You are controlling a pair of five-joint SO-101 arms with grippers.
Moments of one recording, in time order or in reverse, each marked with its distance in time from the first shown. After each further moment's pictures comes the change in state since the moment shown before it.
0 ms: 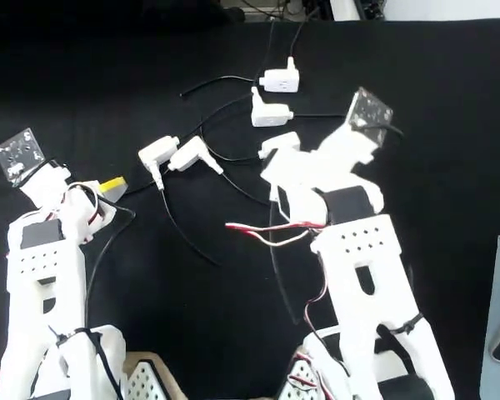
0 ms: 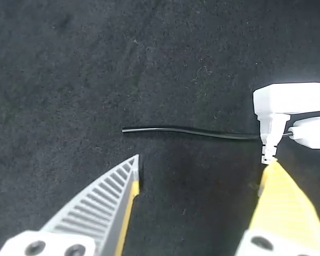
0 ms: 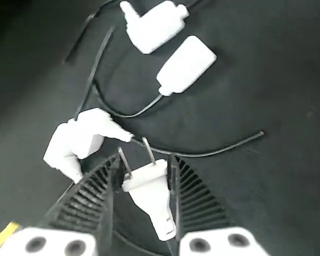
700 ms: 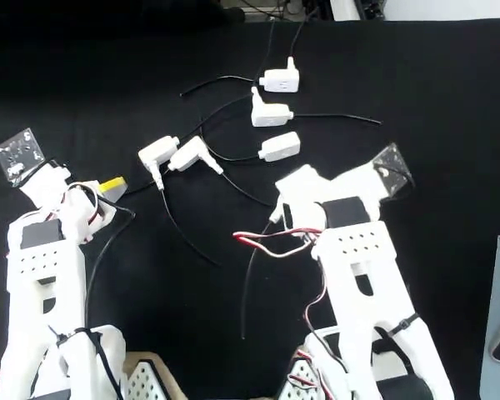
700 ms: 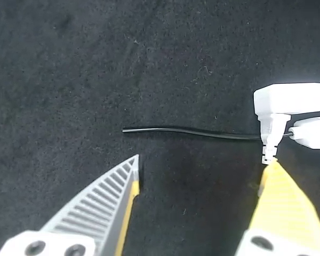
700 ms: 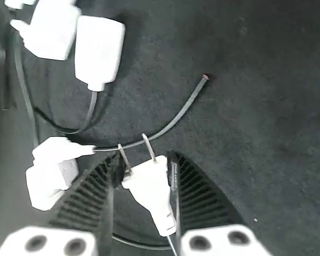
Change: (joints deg) left arm -0.1 0.0 0.0 0.0 0.0; right arm 2.4 -0.1 10.9 -1.3 -25.1
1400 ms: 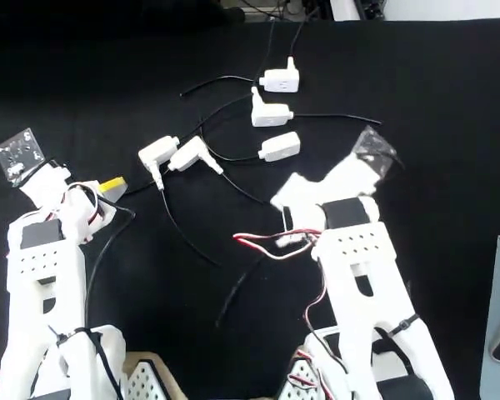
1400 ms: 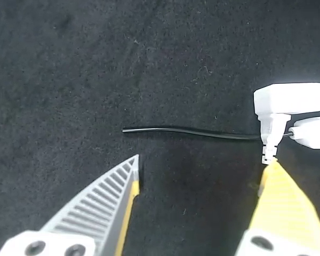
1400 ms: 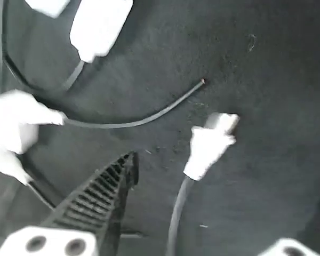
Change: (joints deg) left arm 0.0 0.0 0.0 0.0 0.0; right arm 0.0 0.0 0.4 2.6 21.2
